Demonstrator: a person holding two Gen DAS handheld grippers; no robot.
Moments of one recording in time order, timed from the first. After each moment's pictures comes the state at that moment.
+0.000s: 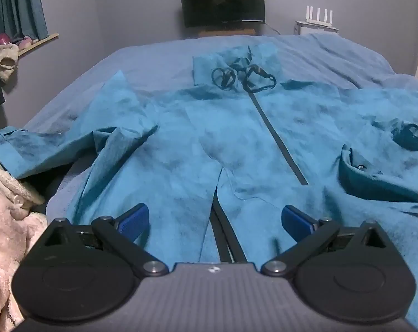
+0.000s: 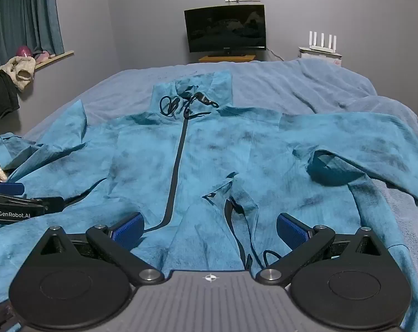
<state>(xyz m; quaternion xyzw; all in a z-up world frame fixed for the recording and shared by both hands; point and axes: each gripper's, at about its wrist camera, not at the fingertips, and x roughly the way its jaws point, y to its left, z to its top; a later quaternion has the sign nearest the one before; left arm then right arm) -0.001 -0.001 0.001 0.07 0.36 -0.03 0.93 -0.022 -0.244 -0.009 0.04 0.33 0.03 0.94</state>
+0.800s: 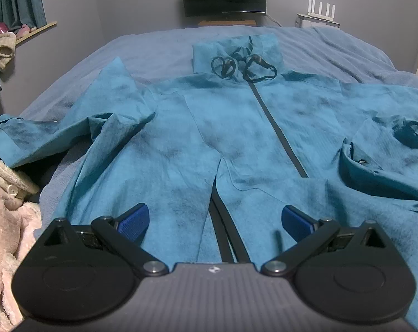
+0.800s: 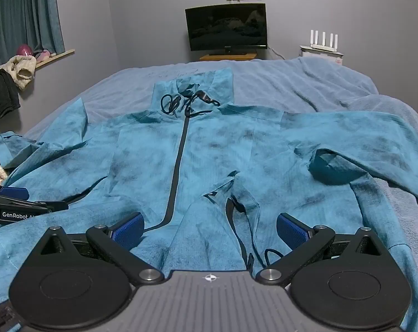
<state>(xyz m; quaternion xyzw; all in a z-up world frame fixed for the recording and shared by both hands) 0.008 0.004 -0.010 0.05 0.39 -0.04 0.92 -0.021 -0.245 -0.011 0.04 0.33 0.03 0.94</state>
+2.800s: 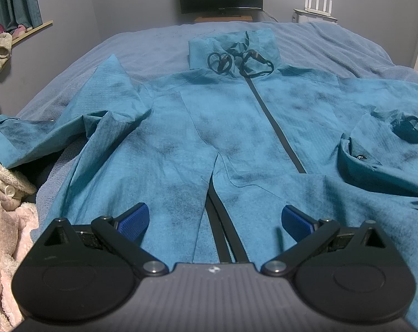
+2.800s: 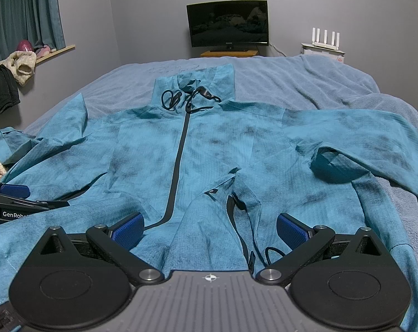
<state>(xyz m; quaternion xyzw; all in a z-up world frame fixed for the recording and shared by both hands) 0.007 -0.002 -0.014 0.05 0.40 -0.04 0.91 -0.018 -0.243 -0.011 0.04 0.33 0.03 0.94</state>
